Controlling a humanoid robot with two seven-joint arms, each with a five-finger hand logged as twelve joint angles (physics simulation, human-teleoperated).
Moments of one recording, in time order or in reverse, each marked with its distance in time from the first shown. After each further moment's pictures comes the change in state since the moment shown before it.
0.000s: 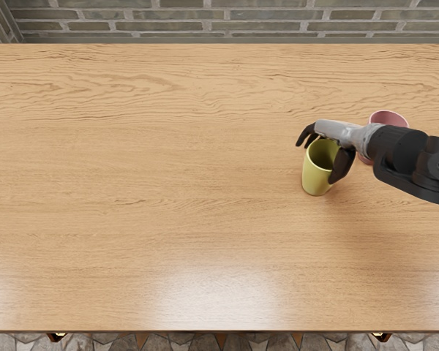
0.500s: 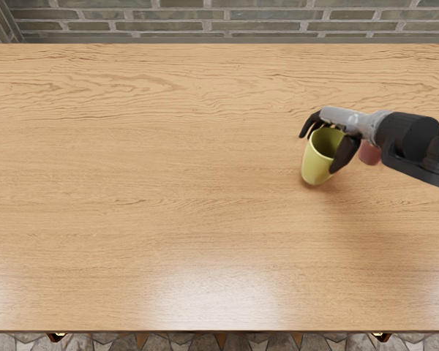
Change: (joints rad) left arm 0.000 0.000 0.000 0.000 0.000 0.000 0.000; right arm 0.013 -0.022 0.055 -0.007 0.068 0.009 0.000
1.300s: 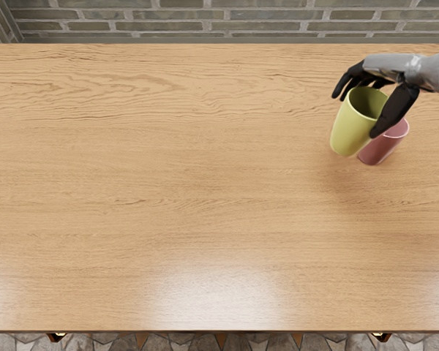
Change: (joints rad) left arm -0.001 0.000 0.000 0.000 0.000 0.000 0.000; right arm 0.157 -0.225 0.125 0.043 0.253 0.249 0.000
